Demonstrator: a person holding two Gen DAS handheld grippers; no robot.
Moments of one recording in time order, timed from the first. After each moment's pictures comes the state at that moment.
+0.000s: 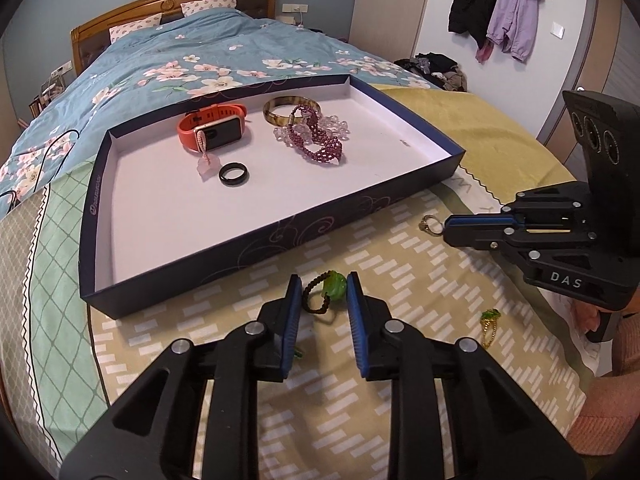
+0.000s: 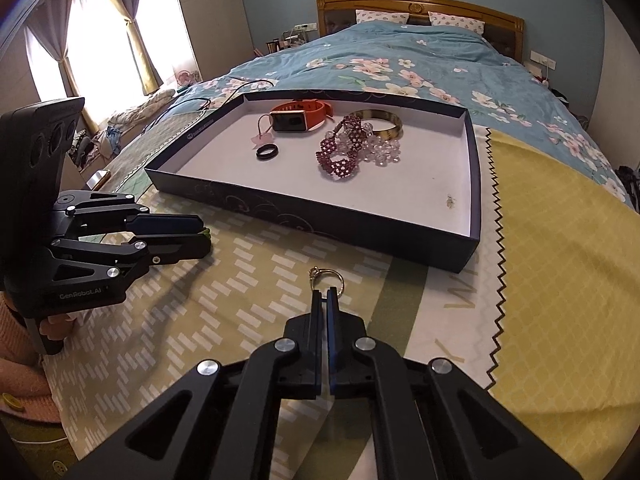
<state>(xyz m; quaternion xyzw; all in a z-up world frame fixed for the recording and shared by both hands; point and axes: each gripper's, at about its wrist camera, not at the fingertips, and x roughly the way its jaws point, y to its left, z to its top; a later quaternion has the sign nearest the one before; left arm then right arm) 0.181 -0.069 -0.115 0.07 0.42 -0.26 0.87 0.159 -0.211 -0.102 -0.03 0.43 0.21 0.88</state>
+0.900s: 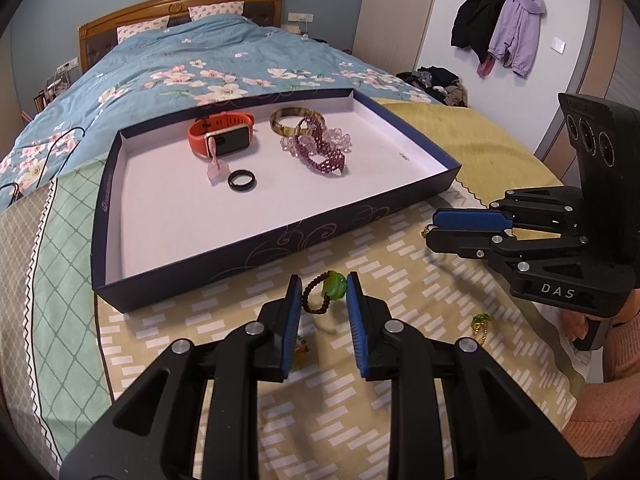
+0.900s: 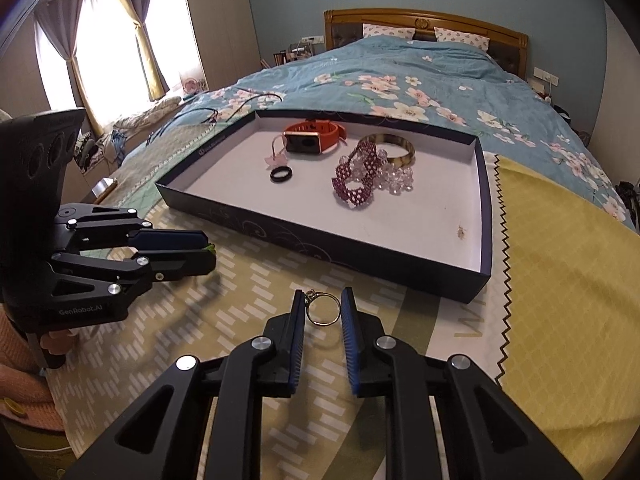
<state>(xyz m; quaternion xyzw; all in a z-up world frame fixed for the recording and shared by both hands) 0.172 -0.060 -0.107 0.05 0.41 -0.25 0.88 0.158 -0.199 -0.088 -0.03 0.40 0.21 0.89</state>
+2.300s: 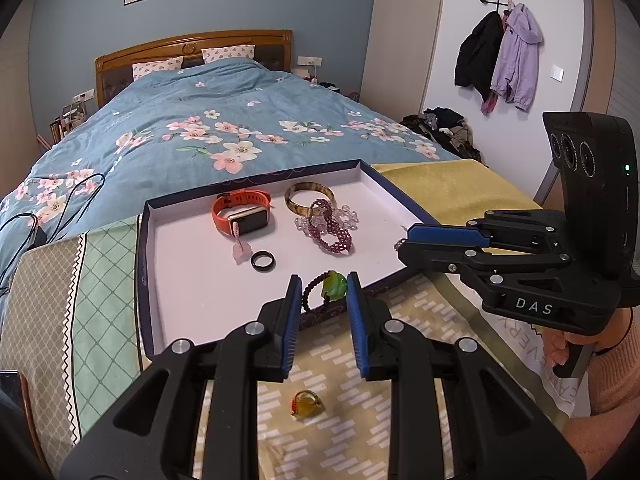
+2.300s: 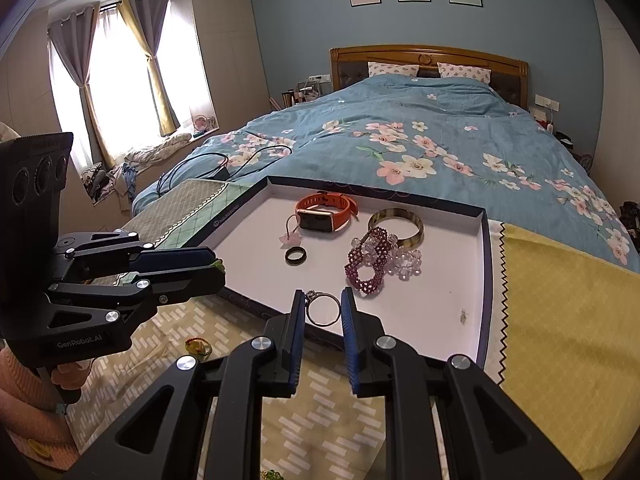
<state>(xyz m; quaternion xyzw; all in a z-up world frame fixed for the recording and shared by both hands) 0.172 -0.054 -0.051 0.04 0.34 -0.24 0.91 0.182 -0.190 -0.050 -0.01 0.34 0.23 0.91</state>
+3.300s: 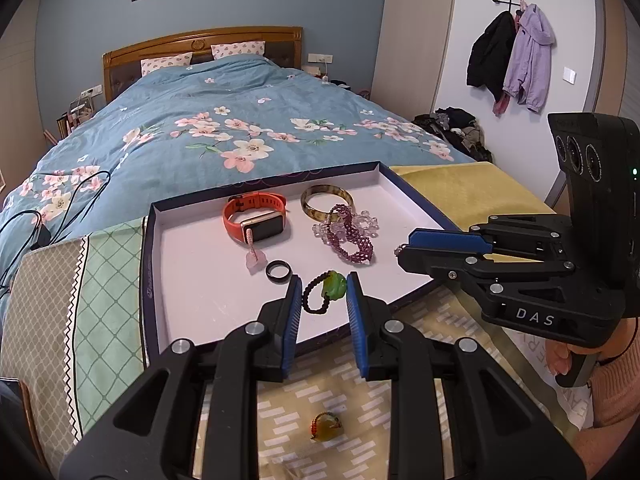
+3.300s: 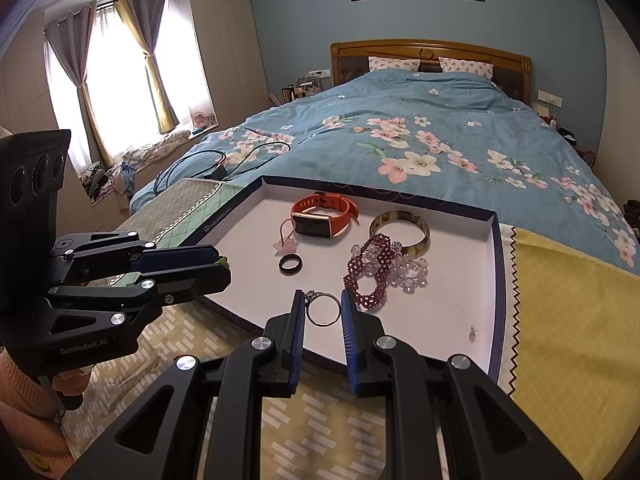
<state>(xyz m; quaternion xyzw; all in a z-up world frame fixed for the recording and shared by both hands) 0.196 -0.054 -0.056 0.04 0.34 -0.22 0.91 0.202 -0.183 -0.055 -0.01 0.35 0.23 0.91</state>
